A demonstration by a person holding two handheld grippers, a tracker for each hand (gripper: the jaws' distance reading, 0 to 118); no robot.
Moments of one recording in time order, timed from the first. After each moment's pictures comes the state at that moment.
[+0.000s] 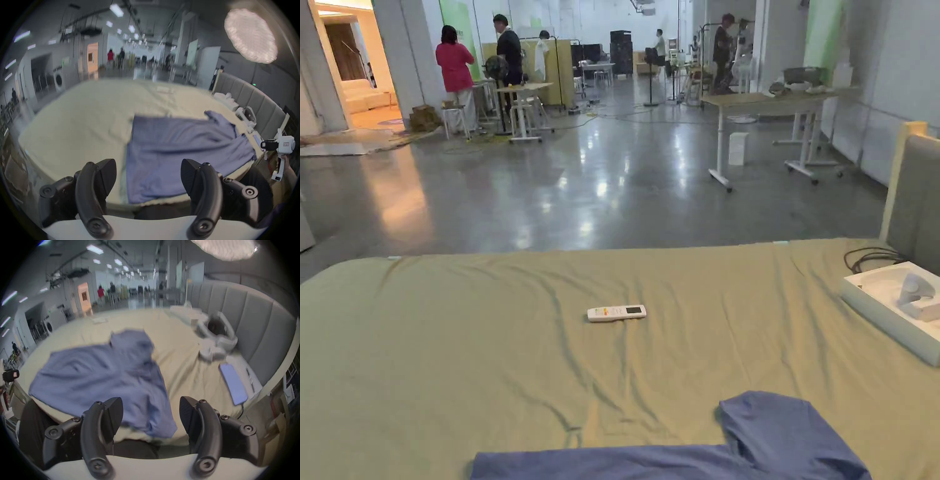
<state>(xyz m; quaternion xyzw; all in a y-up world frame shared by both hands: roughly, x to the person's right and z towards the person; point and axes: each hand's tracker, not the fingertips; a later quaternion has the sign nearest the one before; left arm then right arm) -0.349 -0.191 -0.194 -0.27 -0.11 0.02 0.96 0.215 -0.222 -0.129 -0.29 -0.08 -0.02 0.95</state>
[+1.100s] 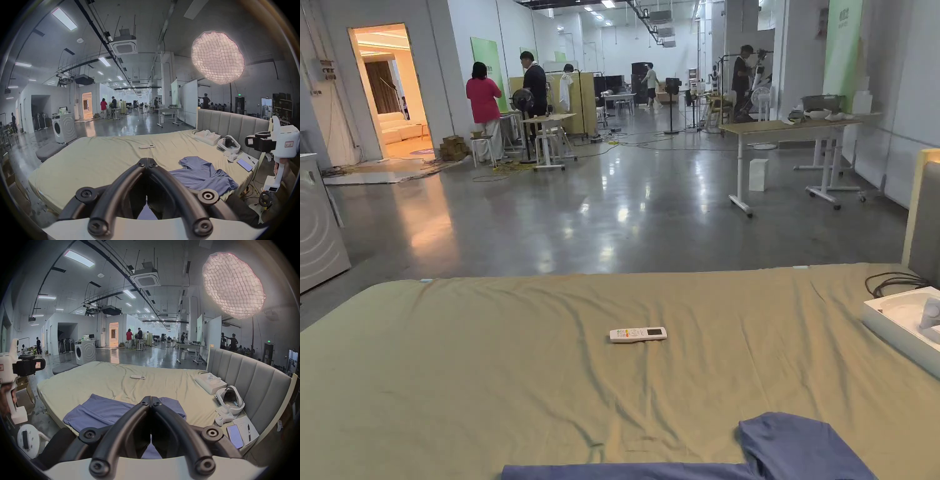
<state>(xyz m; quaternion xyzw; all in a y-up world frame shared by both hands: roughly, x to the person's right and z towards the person) -0.266 -0.072 -0.117 -0.08 -0.13 -0.01 0.99 0.115 -0.095 -0.092 -0.10 0.03 0.03 0.99</state>
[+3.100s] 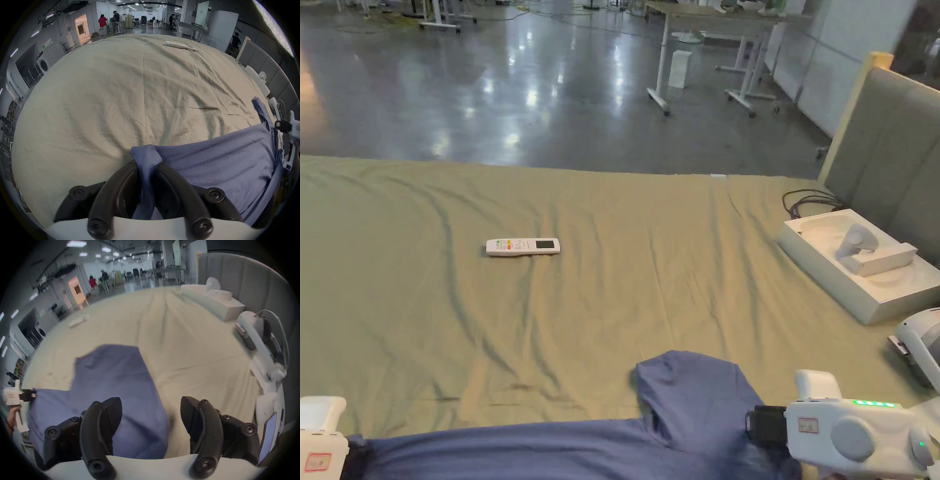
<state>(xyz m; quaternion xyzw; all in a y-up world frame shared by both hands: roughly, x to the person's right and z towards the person) -0.291 -0.315 -0.515 -0.51 -0.08 -0.02 0.86 0.285 -0.319 -0.471 -0.49 -0.08 -0.06 0.87</state>
